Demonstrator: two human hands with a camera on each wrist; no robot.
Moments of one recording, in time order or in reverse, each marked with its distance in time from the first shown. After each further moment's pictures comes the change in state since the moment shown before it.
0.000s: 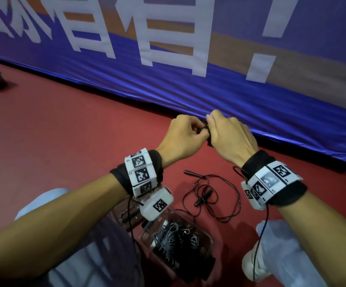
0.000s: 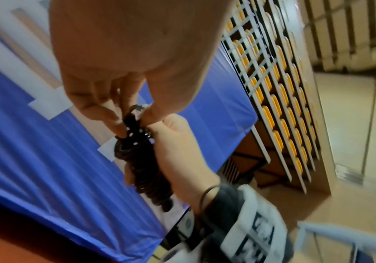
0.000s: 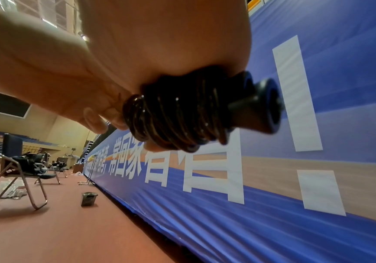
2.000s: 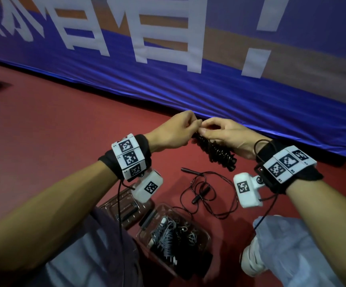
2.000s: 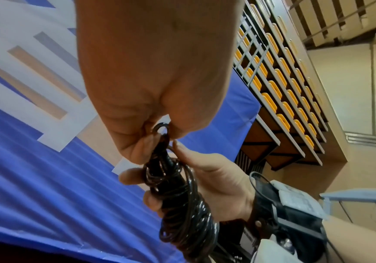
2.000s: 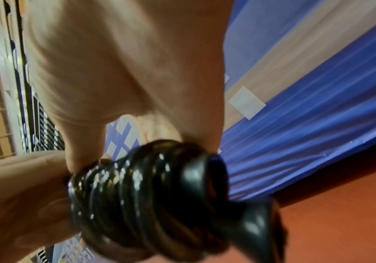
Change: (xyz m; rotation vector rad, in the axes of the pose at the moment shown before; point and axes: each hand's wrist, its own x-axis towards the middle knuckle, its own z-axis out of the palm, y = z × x) left_hand 0.020 -0.005 -0.005 -0.066 -0.321 -0.080; right_hand 0.004 0.035 -0.001 1.107 -0.505 0.311
